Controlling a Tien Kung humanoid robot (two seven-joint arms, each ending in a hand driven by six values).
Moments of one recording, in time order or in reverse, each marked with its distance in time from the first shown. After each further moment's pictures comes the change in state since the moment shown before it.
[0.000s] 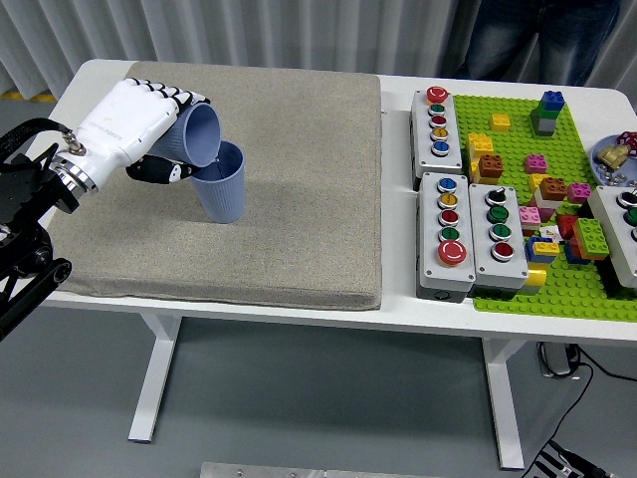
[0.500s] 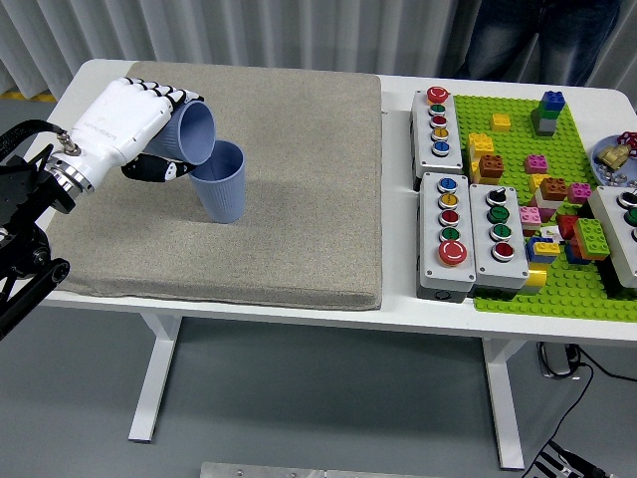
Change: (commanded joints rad) left arm -0.003 0.000 -0.003 0.011 0.000 0.028 0.006; right arm 0.002 -0.001 0.000 0.000 0.001 0.000 0.001
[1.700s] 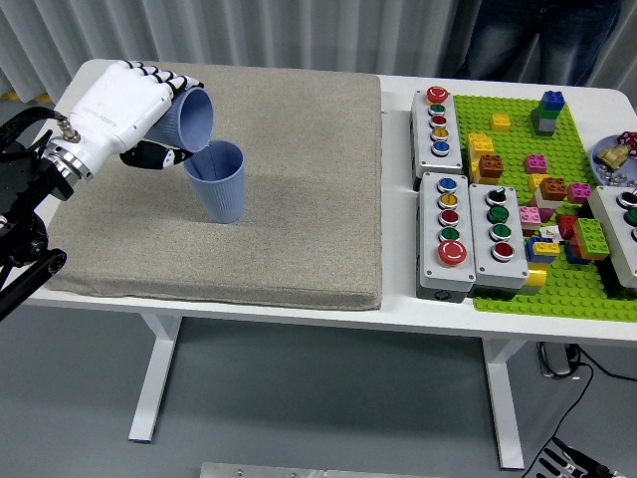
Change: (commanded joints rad) left arm -0.068 0.048 0.089 -0.005 0.000 0.023 0.043; right arm 0.003 -0.006 0.001 0.000 0.004 -0.001 0.006
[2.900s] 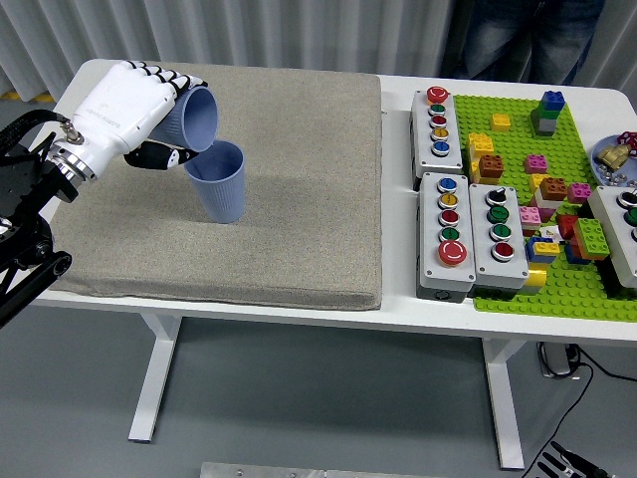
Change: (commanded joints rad) left arm 0.007 -0.016 -0.010 -0.008 0.000 0.012 0.007; right arm -0.006 0.006 0.005 0.000 -0.007 -0.008 -0.001
